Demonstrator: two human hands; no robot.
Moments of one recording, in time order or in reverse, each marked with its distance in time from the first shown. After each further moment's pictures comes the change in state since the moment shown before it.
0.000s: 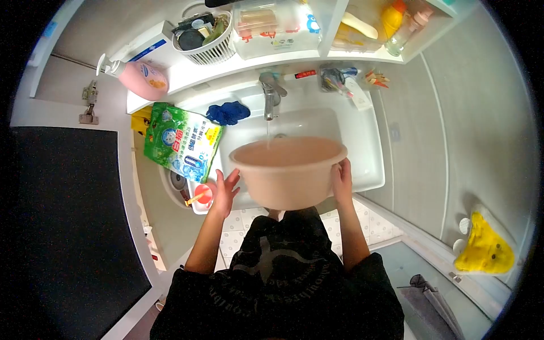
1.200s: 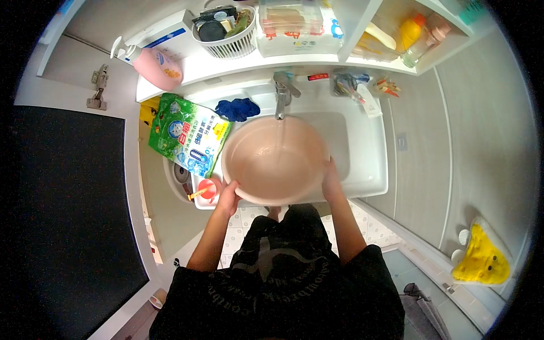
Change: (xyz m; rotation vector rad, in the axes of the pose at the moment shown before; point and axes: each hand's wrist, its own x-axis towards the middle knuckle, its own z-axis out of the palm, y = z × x) left_hand -0.010 -0.010 0.000 -0.306 0.213 -0.044; right_hand 0.032 0.045 0.043 0.350 -0.106 0.426
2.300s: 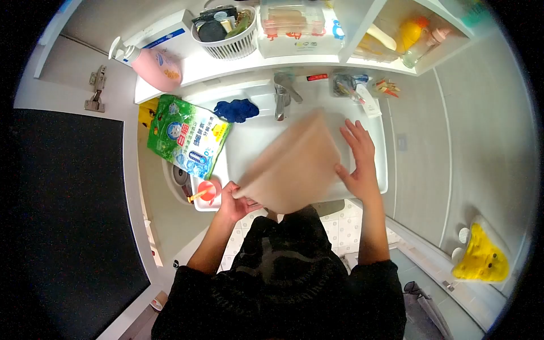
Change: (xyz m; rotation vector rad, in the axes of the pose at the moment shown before) left_hand -0.007 0.003 0.001 -0.443 -0.263 -0.494; right_hand -0.091 -0.177 0.050 -1.190 -0.175 -1.071
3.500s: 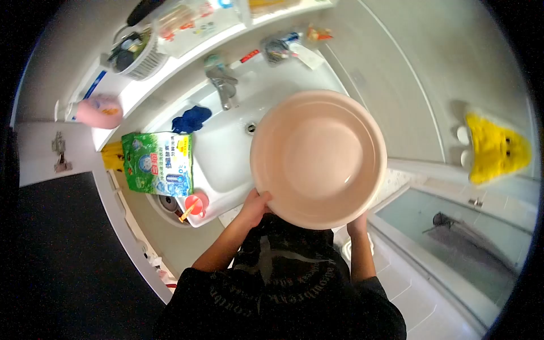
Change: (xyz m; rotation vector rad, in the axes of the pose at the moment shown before) left_hand 0.014 -0.080 0.053 0.762 -0.055 -0.025; right_hand -0.345 0.008 0.106 0.895 0.774 1.199
